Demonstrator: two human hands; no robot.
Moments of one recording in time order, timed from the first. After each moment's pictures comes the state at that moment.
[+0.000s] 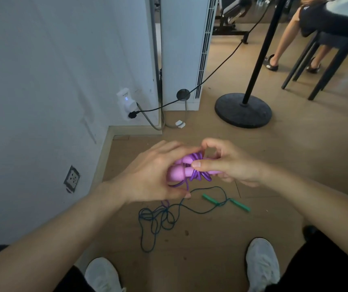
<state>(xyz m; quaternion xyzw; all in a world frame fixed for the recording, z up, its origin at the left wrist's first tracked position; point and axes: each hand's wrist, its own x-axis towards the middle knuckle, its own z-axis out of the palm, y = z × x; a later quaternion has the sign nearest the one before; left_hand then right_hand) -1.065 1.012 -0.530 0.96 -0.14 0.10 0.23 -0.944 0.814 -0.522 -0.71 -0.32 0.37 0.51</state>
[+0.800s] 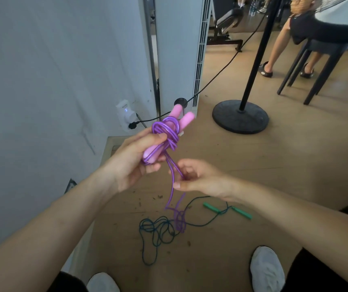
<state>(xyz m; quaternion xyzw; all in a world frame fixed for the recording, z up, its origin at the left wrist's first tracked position) -1.047 1.030 -0.492 0.64 0.16 0.01 0.75 -0.955 0.849 -0.559 -0.68 -0.36 0.38 0.50</state>
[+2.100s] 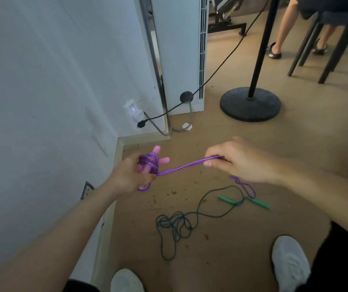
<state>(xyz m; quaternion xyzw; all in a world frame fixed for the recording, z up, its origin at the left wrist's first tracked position) -1.058 1.099 -0.565 0.85 0.16 -0.06 0.49 -0.939 0.816 -0.509 -0.82 -0.52 0.06 0.22</state>
